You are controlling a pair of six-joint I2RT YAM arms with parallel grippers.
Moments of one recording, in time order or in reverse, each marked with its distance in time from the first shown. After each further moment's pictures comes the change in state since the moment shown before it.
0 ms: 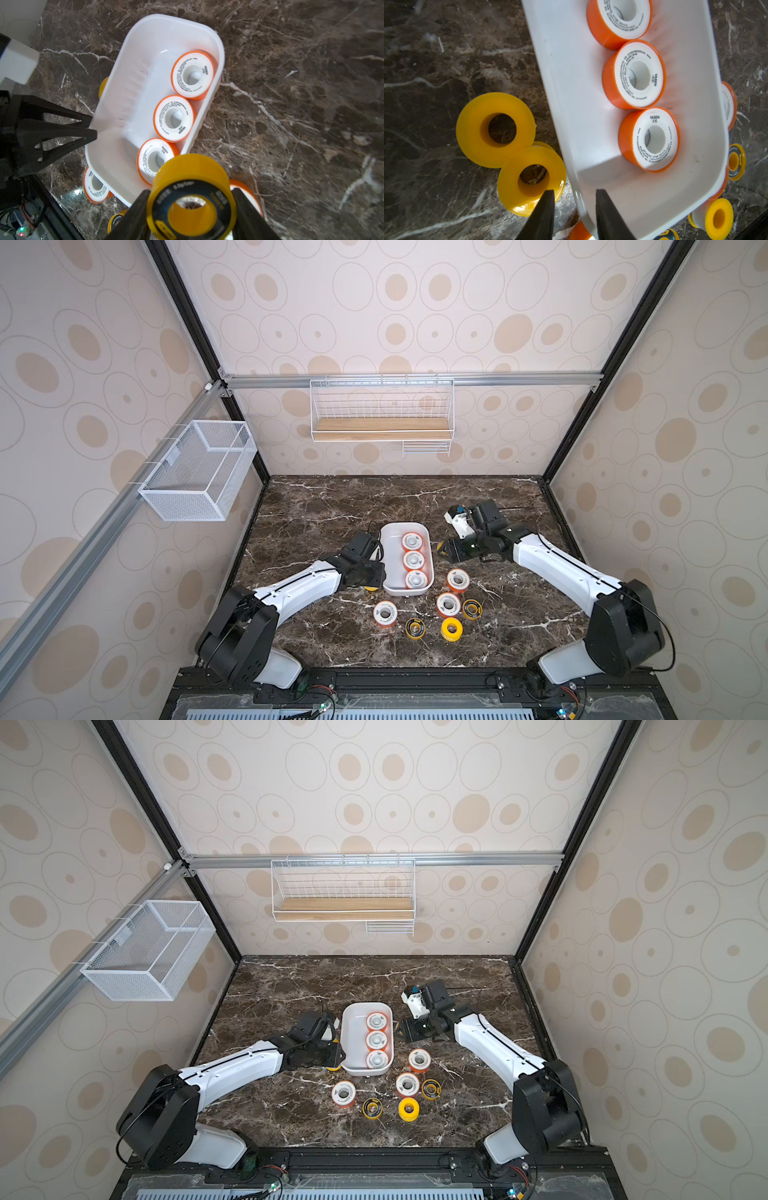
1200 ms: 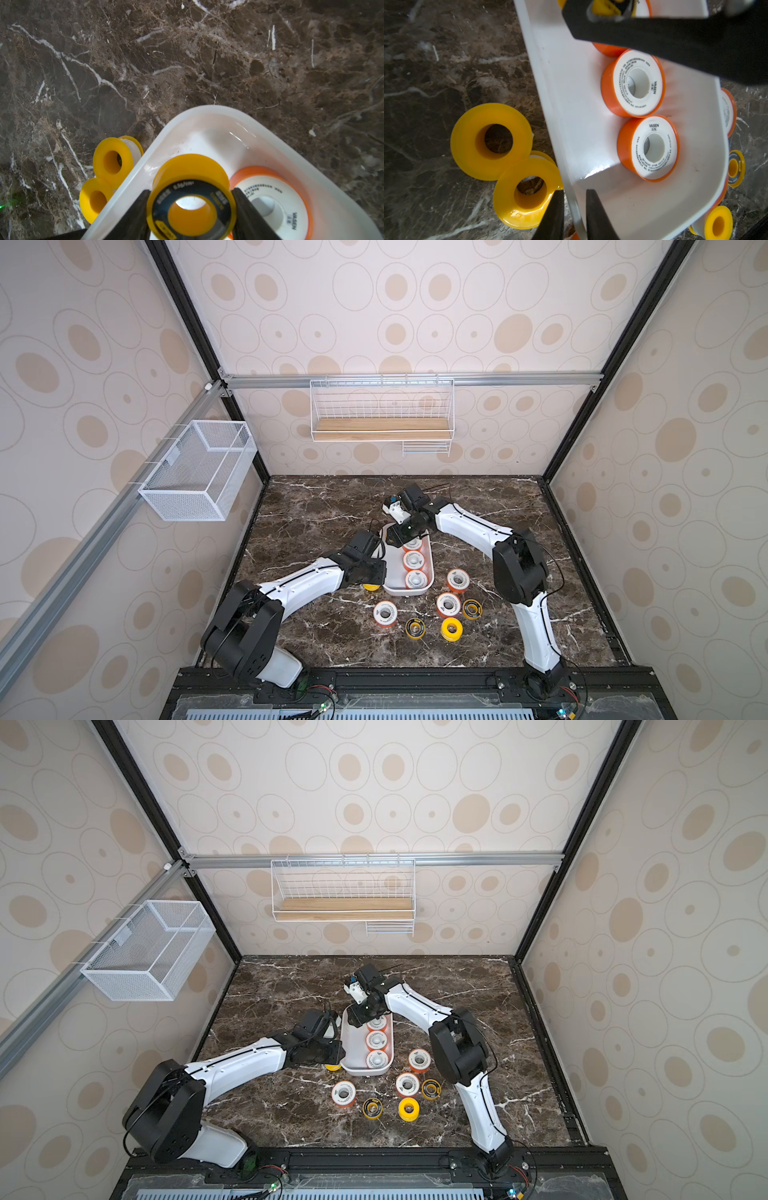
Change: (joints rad) left arm 0.002 0.032 0.023 0.008 0.003 -0.011; right arm 0.200 0.674 0.712 -0.128 0.069 -0.076
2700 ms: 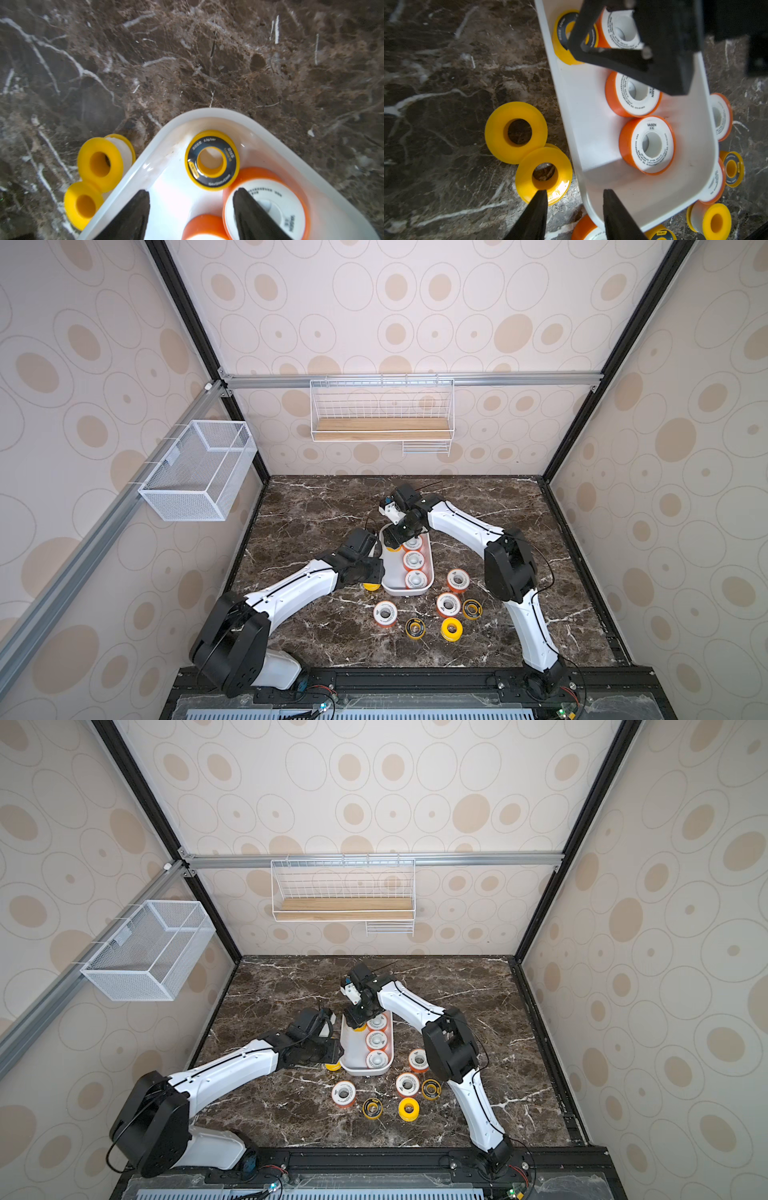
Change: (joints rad) left arm 0.000 -0.109 0.011 -0.086 -0.076 0.011; right arm 0.023 0.015 0.085 -0.105 0.053 -0.022
